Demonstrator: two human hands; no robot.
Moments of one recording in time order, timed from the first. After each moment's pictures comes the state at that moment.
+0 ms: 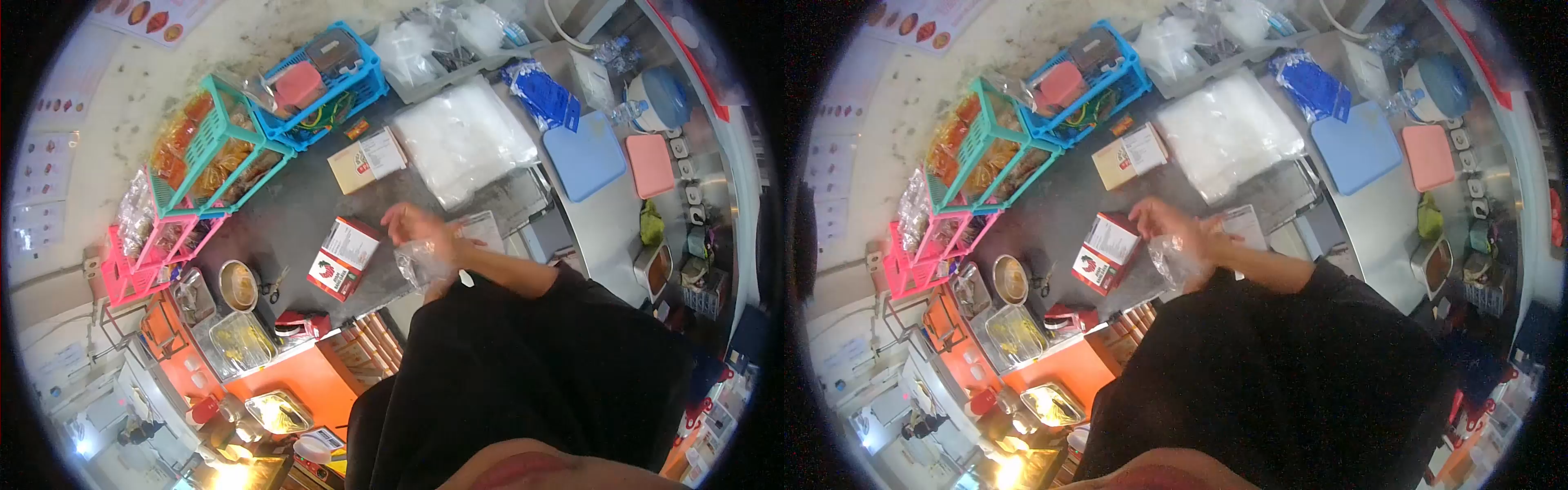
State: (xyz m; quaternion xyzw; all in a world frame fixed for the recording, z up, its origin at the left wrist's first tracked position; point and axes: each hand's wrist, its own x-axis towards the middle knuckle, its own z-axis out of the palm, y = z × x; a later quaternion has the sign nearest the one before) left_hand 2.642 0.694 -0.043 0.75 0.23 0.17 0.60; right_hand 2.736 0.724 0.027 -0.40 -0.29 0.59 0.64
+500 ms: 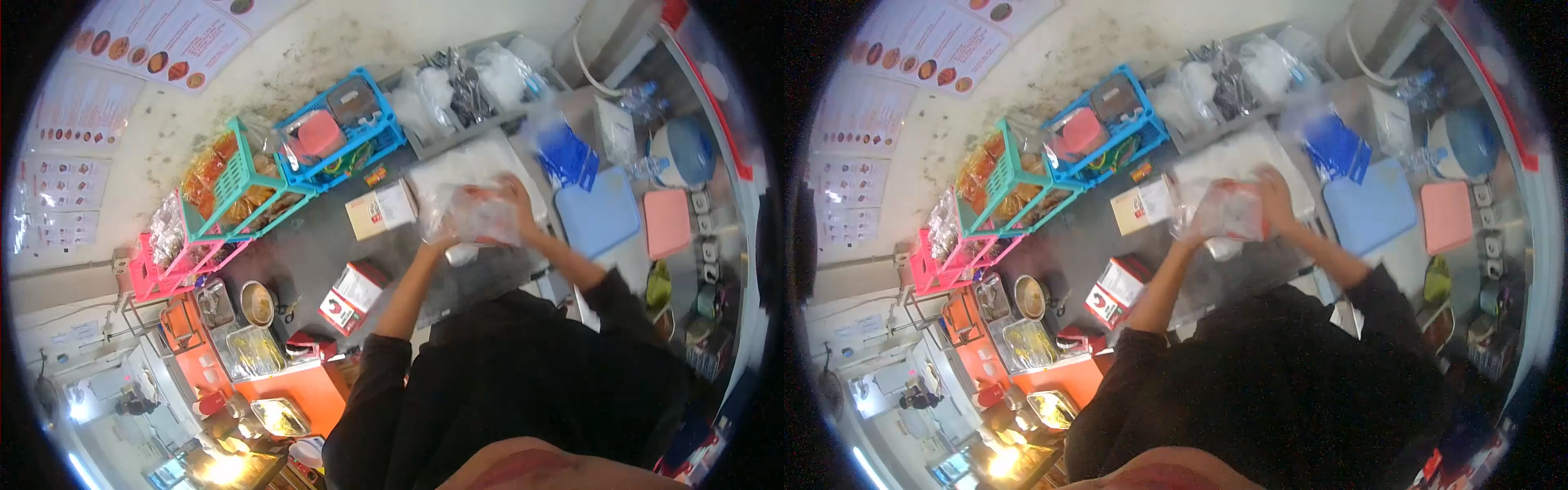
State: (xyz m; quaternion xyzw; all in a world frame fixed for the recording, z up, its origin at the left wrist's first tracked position) left_hand 2.836 0.807 0.060 0.76 -0.04 0.11 0.64; right_hand 2.941 0.673 0.027 -0.57 -0.42 0.63 0.33
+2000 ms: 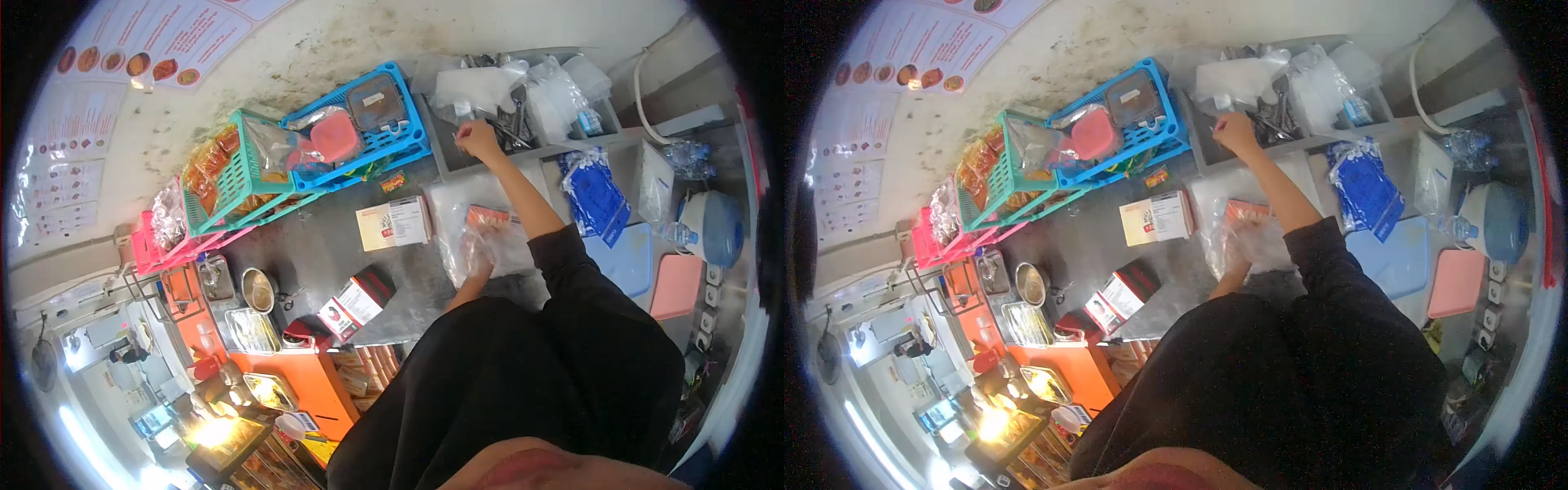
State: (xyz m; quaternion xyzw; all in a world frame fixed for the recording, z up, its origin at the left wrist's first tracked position) left_hand 2.869 0.764 -0.079 0.69 0.38 0.27 0.56; right_hand 3.083 0.909 -0.048 -0.81 -0.44 0.29 0.27
